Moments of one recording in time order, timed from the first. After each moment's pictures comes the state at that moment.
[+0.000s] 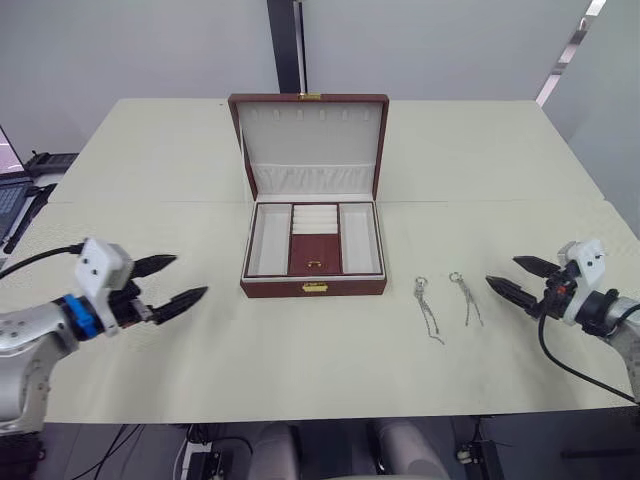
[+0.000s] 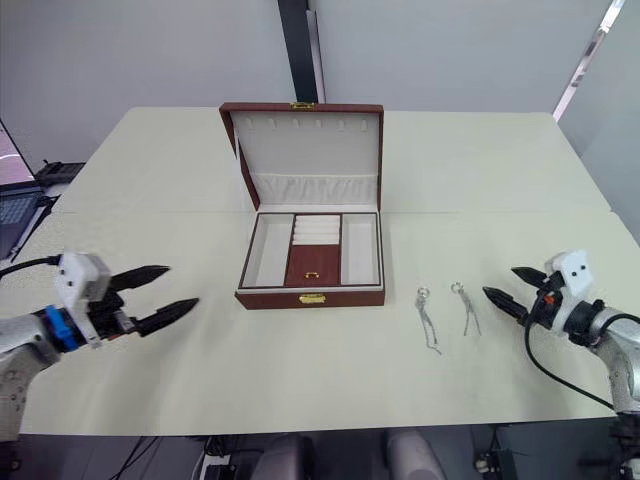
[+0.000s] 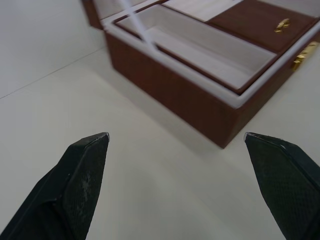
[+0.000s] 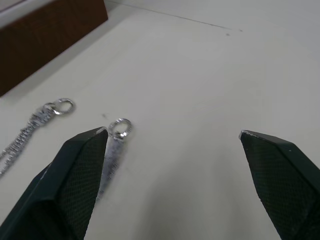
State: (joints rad) left arm -0.01 0.85 0.33 -0.08 -0.51 0.29 -1.05; right arm -0.10 -0.70 -0.30 -0.03 0.45 0.43 0.87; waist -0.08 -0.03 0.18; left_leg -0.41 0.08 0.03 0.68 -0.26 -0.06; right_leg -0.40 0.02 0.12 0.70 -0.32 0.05
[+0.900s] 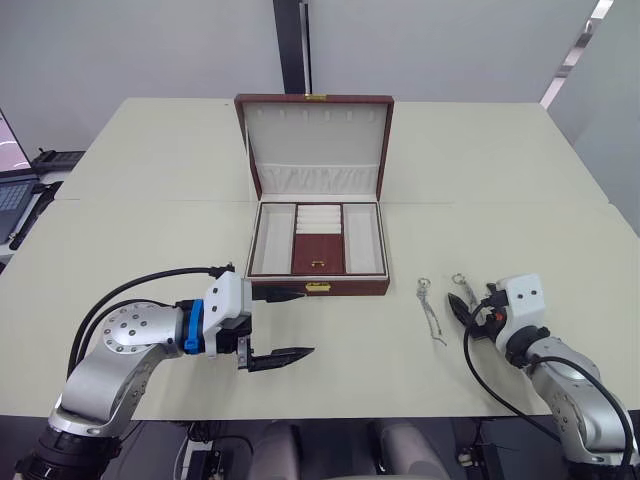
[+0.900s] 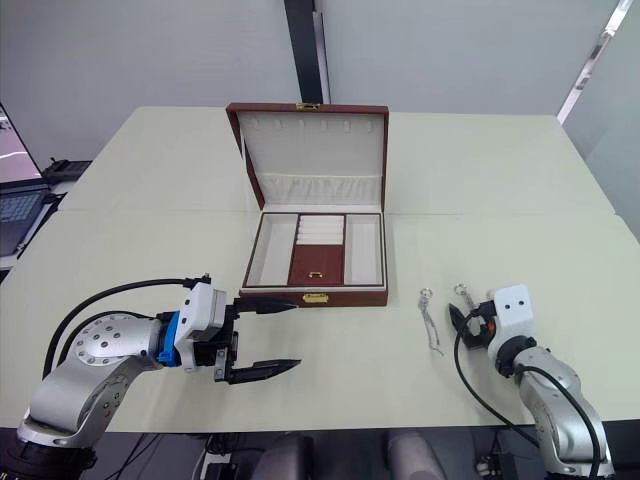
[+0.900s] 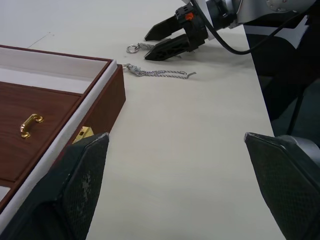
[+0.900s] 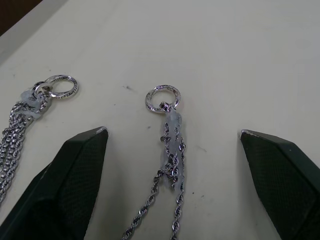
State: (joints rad) left arm -0.05 0.76 0.00 -0.37 -0.50 0.26 -1.17; right arm 0.10 -0.41 -0.16 -0.37 0.25 0.55 0.32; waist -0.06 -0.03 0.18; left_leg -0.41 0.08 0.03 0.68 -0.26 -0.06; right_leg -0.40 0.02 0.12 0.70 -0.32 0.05
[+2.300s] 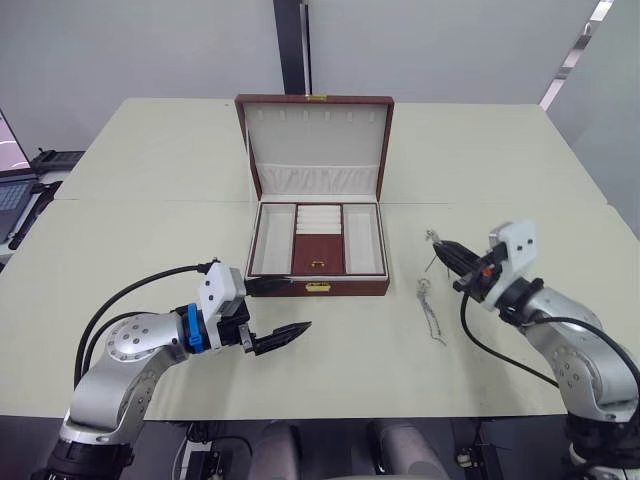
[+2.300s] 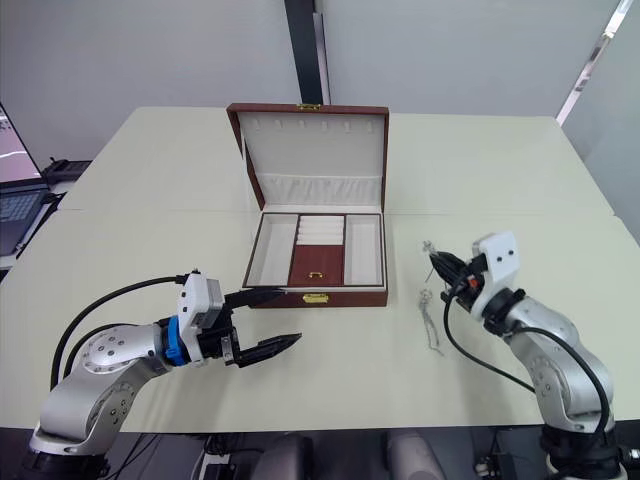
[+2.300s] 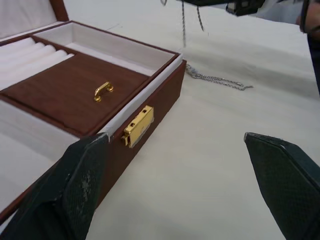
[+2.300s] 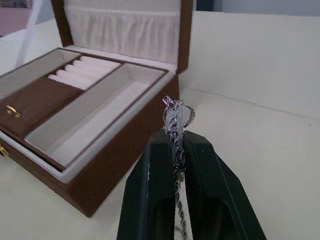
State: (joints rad) left arm 0.03 0.65 0.09 -0.36 -0.51 0.34 -0.96; right arm -0.24 -0.46 -0.12 -0.44 0.50 0.67 0.49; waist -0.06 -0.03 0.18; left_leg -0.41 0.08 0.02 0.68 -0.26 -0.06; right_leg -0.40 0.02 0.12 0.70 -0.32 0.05
